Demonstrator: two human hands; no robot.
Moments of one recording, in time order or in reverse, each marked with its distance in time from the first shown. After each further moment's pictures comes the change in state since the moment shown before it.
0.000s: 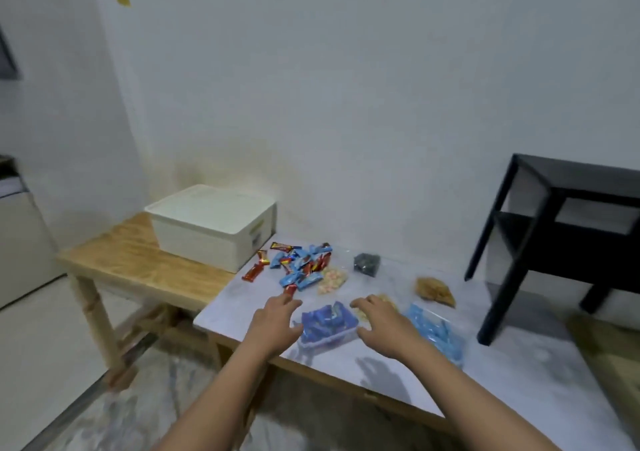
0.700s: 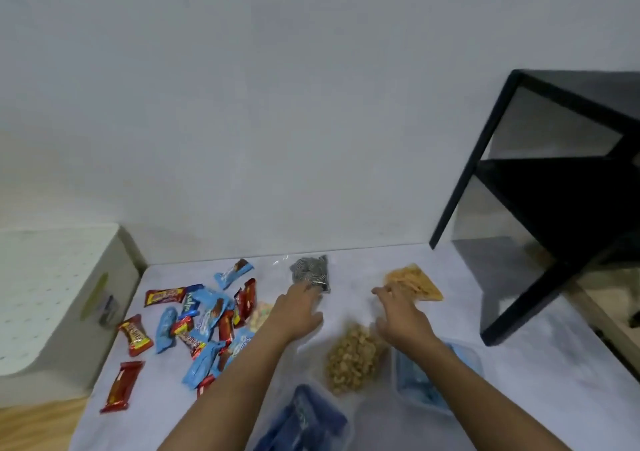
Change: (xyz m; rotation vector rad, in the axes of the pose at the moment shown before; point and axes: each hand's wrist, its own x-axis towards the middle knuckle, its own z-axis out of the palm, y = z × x) left_hand 0.383 0.049 0.118 0.082 -0.383 0.472; right_hand 0.222 0.192 0.043 0.159 0.072 0.626
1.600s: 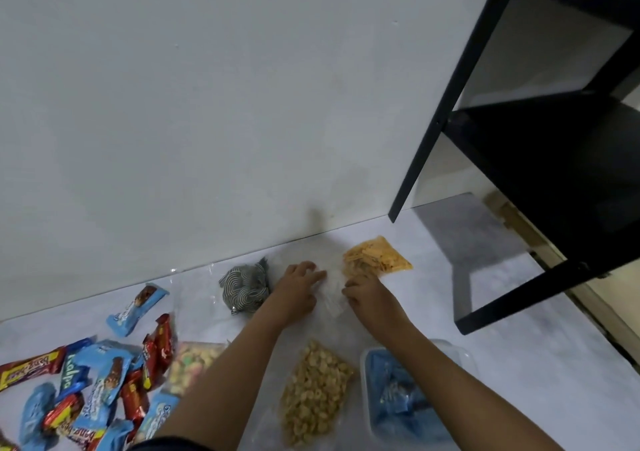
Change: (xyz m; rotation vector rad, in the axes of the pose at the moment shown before) left_hand 0.166 0.031 0.070 -0.035 -0.142 0.267; right_hand 0.093 0.079 0.040 0.068 0.199 -0.153
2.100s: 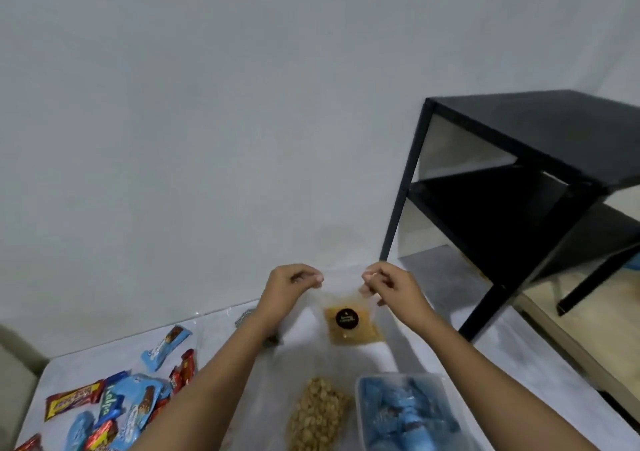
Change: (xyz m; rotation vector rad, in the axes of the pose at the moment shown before) left_hand -0.070 0.061 -0.123 -0.875 0.401 0.064; right_hand -0.021 -0.051 -0.145 0.727 0.179 0.199
